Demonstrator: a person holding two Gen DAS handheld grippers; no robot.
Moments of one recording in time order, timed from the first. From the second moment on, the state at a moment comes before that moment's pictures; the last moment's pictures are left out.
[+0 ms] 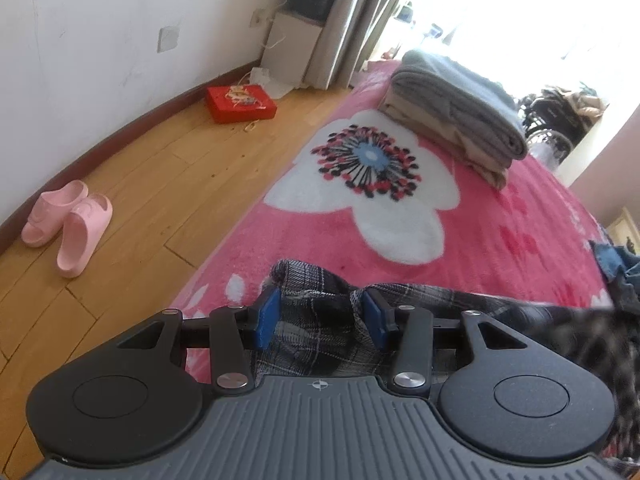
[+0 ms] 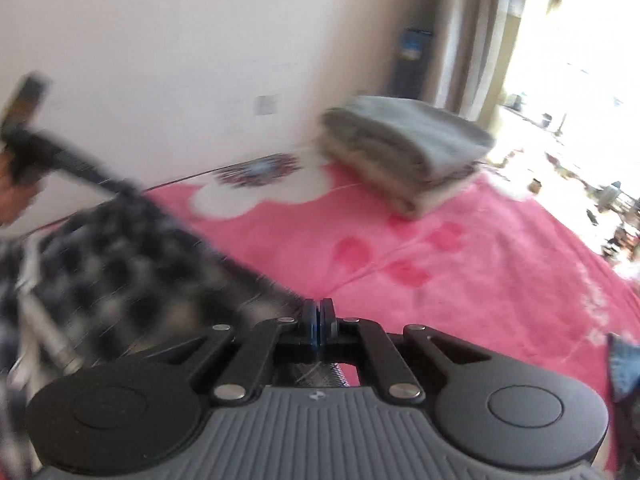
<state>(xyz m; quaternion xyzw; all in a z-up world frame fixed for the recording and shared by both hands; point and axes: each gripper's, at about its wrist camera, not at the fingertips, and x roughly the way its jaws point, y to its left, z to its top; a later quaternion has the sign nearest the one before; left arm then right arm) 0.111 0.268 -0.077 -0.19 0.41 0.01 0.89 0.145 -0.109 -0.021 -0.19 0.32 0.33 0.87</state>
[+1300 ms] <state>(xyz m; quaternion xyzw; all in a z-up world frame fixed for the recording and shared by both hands) 0.112 0.251 -0.102 -0.07 0.36 -0.04 0.93 0.164 -0.072 -0.055 -0.19 0.35 0.38 0.84</state>
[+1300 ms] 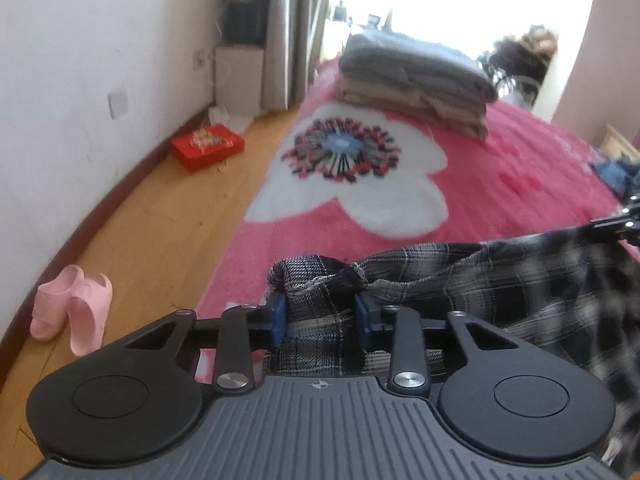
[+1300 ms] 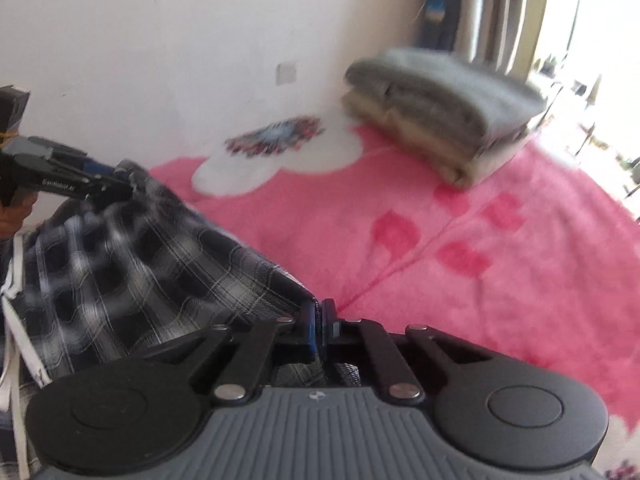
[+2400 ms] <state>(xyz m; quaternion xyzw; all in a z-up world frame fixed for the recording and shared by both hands) 0.152 0.287 -0.111 -0.20 0.42 0.04 0.89 0.299 -0.139 -0.083 0.22 0.47 0.28 0.81</state>
